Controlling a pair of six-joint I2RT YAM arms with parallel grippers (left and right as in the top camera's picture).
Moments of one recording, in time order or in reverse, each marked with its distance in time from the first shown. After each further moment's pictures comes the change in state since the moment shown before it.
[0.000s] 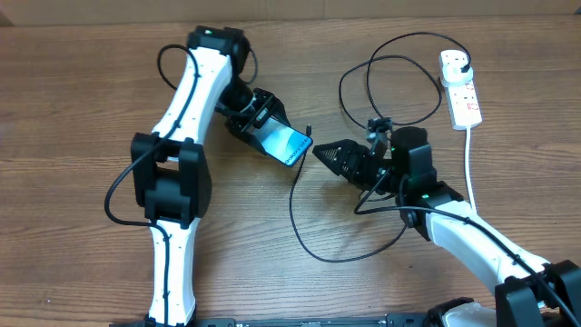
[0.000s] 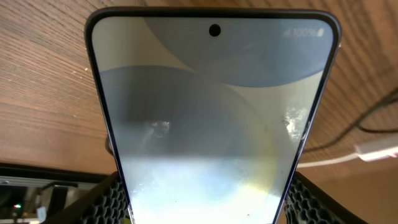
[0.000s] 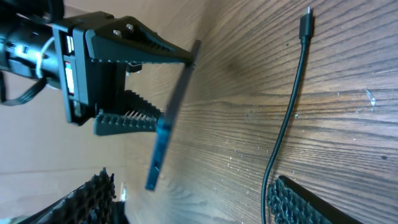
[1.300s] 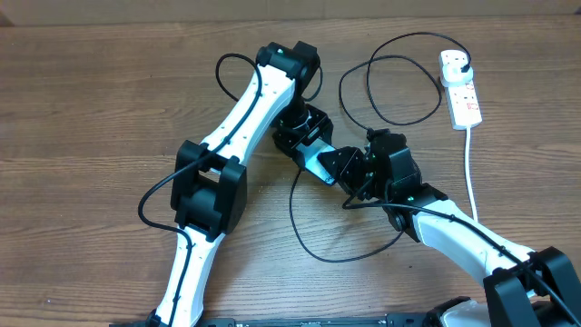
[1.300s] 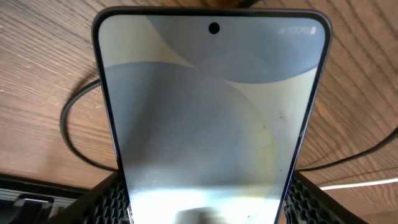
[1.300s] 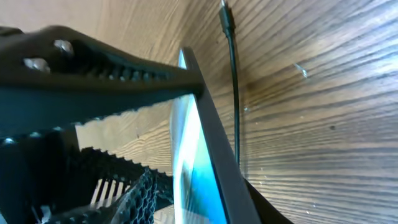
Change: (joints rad) left arm -0.240 0.000 0.000 0.098 -0.103 -0.203; right arm 0.076 0.051 0.000 -0.052 0.214 0.227
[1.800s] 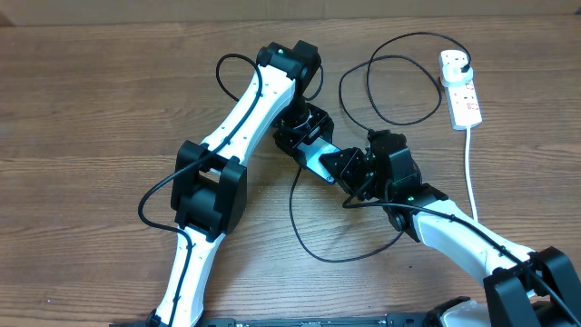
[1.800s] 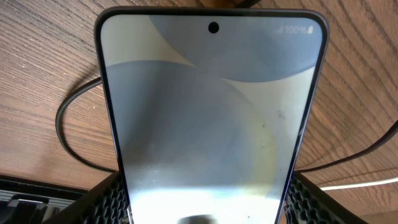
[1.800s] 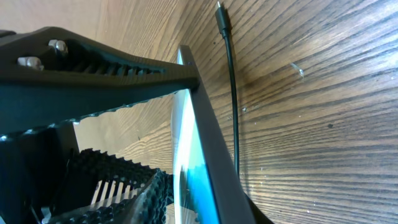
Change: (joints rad) left arm -0.001 0.000 0.000 0.012 0.000 -0.016; right arm 0.000 0.000 0.000 0.000 0.003 0.023
